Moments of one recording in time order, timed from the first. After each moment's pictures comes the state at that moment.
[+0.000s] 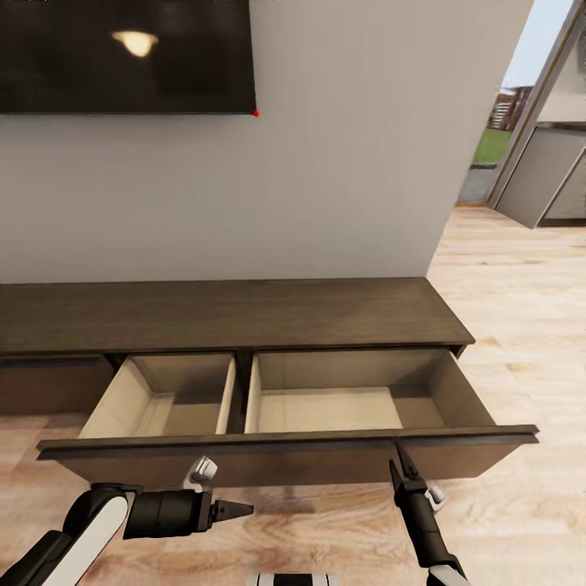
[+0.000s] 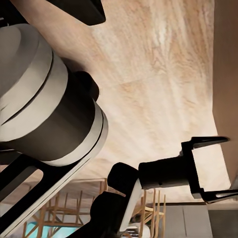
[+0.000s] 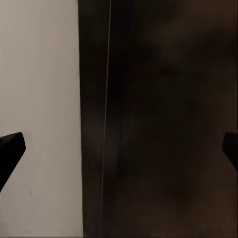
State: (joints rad) left arm -0.24 0.36 -0.30 -1.42 0.84 1.00 -0.59; right arm -0.40 -0.14 0.62 -0.41 -2.09 -0.13 1.08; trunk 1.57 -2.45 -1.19
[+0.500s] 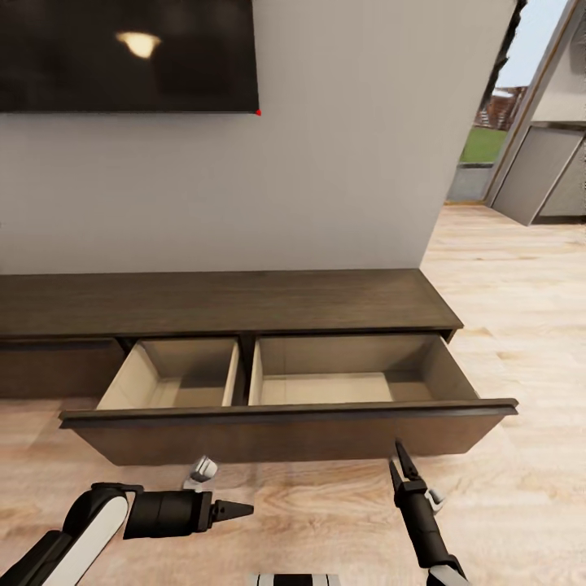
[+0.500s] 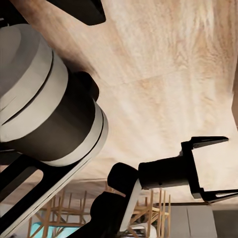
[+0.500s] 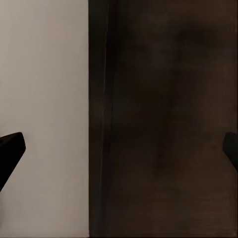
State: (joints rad) left arm -0.24 0.36 -0.30 -1.42 0.84 1.00 -0.59; right arm -0.40 -0.14 0.62 -0.41 -2.09 -0.13 1.08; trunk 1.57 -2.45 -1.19
